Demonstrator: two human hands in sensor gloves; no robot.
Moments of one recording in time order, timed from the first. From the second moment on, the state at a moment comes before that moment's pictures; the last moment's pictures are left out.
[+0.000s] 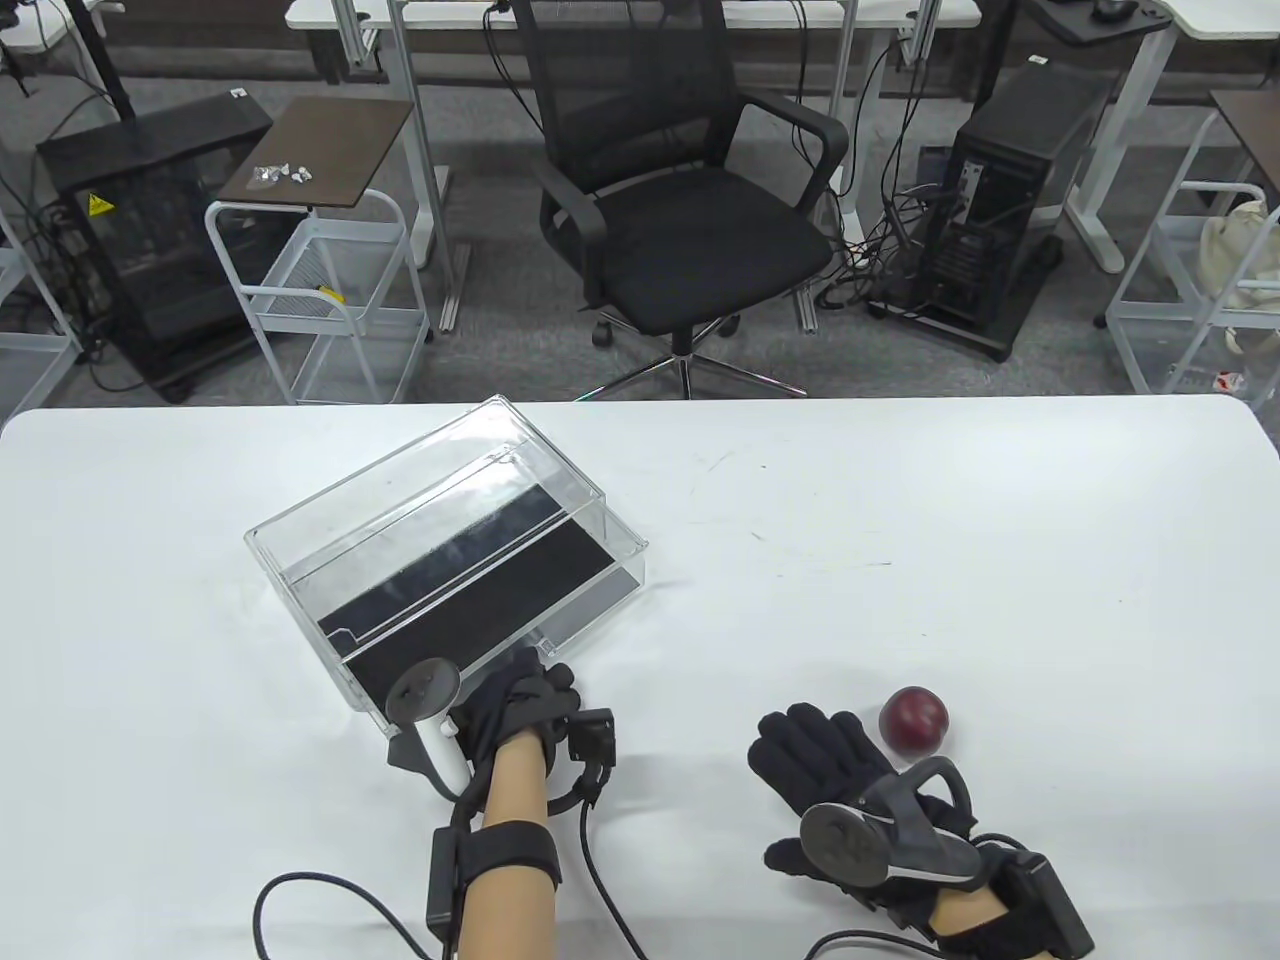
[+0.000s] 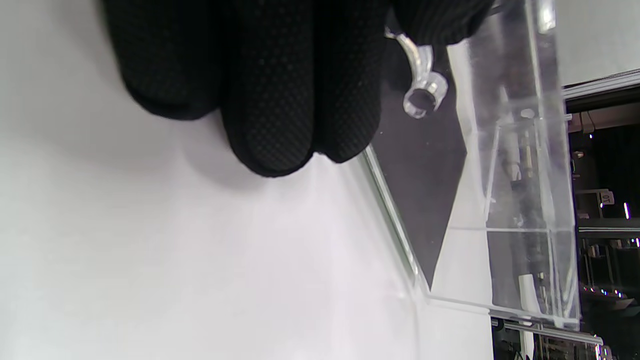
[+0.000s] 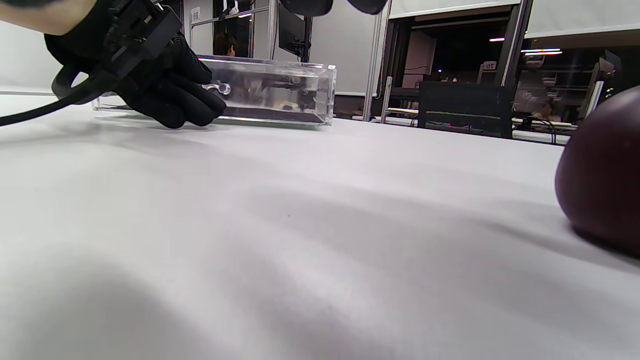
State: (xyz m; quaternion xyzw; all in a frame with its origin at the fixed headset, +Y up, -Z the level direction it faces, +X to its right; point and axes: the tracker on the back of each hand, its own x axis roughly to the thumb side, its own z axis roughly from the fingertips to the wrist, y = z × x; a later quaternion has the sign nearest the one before) left_hand -0.183 -0.782 -0.369 -0.08 0.35 0.61 0.70; right_hand 0.149 -0.741 -0.281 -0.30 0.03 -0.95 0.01
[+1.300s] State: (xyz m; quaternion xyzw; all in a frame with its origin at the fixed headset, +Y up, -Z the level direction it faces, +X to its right) left_hand -0.078 -0.723 -0.313 -0.01 -0.33 0.15 0.93; right_hand 0.217 -0.717 -0.336 -0.06 0.02 -1.00 0.02
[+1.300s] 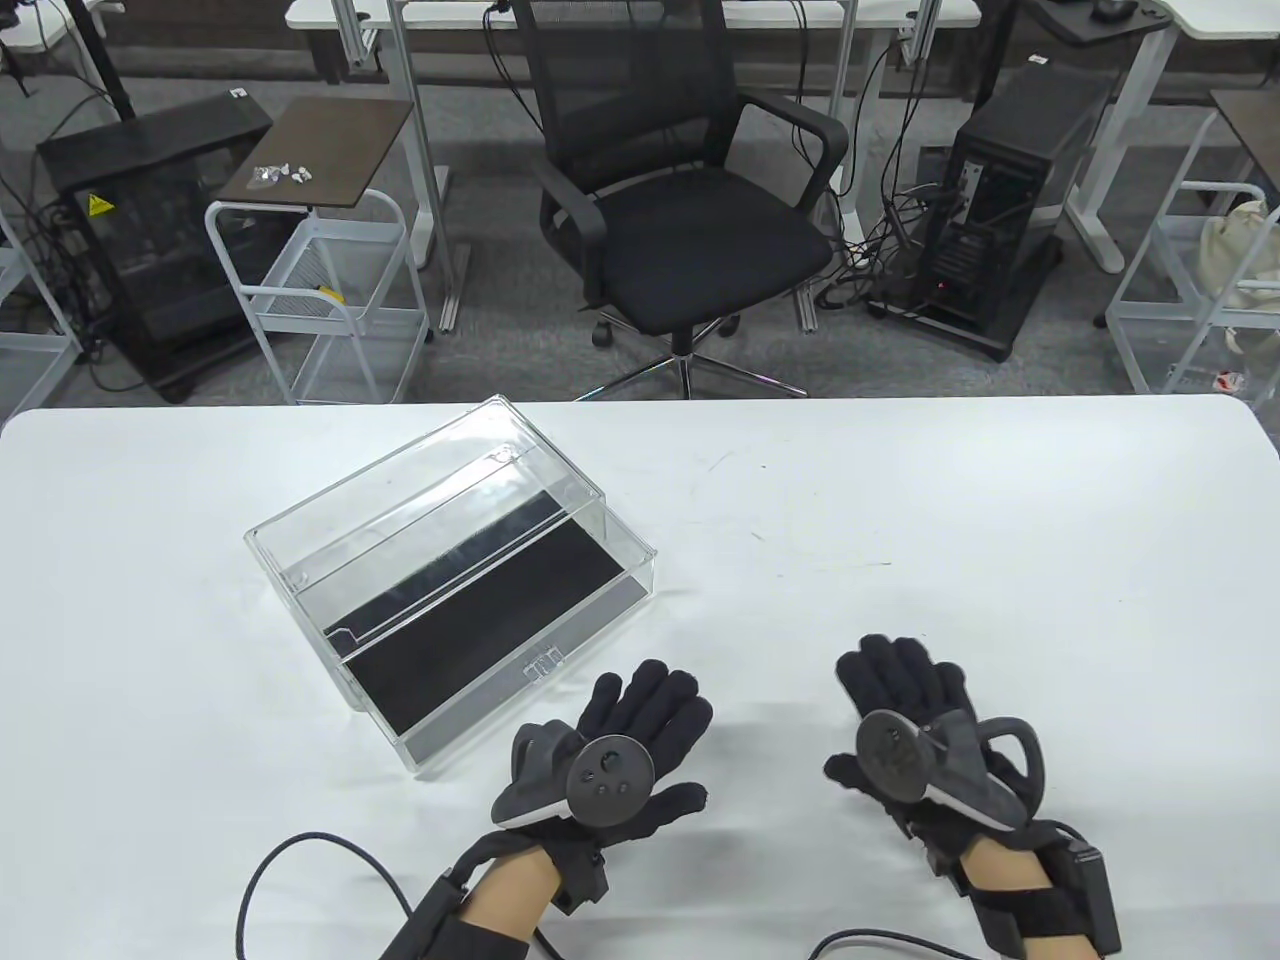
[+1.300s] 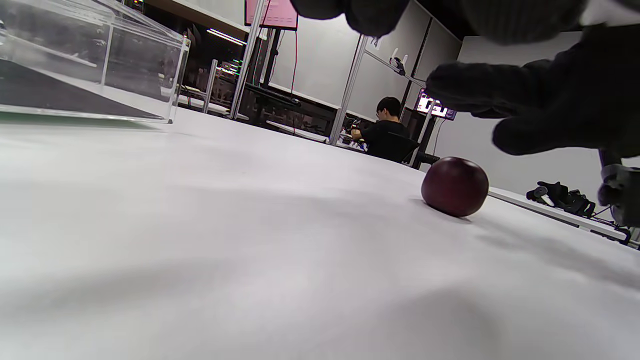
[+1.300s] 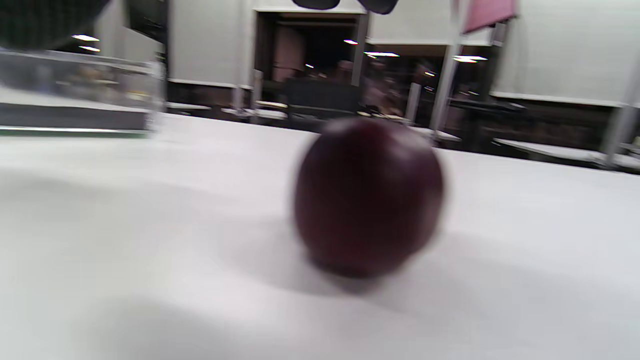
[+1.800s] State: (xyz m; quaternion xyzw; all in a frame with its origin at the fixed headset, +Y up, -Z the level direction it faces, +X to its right) left_hand -0.079 -0.724 -0.315 -0.02 -0.33 0.15 0.93; right_hand 0.191 -0.735 -0.366 -0.04 -0.04 -1.00 -0.04
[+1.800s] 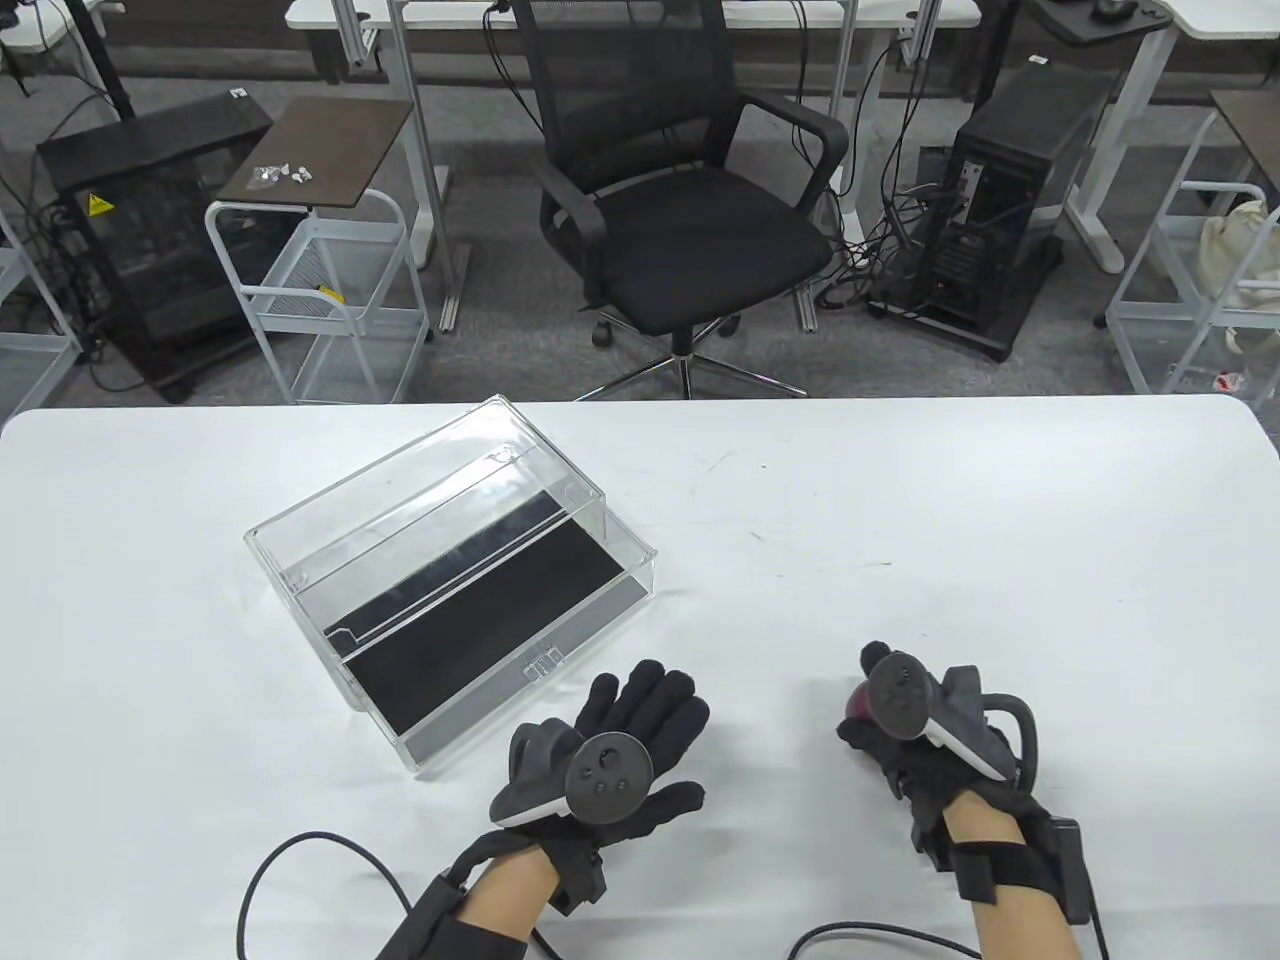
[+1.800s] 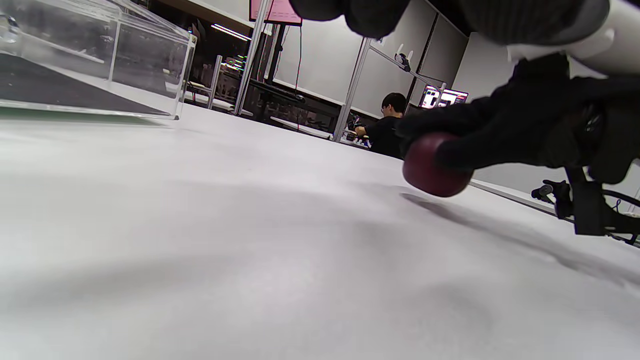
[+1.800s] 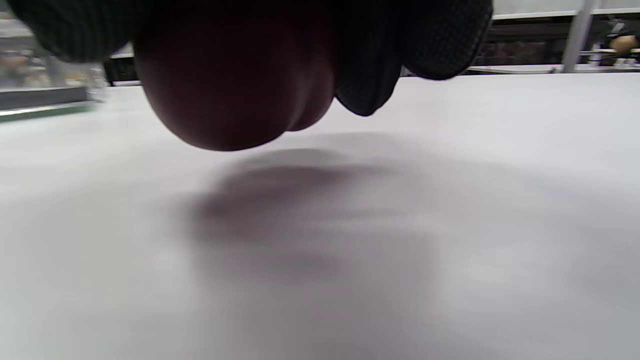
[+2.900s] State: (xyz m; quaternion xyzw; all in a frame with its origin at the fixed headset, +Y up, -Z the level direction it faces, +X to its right) left_hand -0.081 -0.727 -0.317 -0.03 -0.32 0.14 0.94; right_hand 0.158 -0.735 -0.314 -0.22 0.03 -0.97 0.03
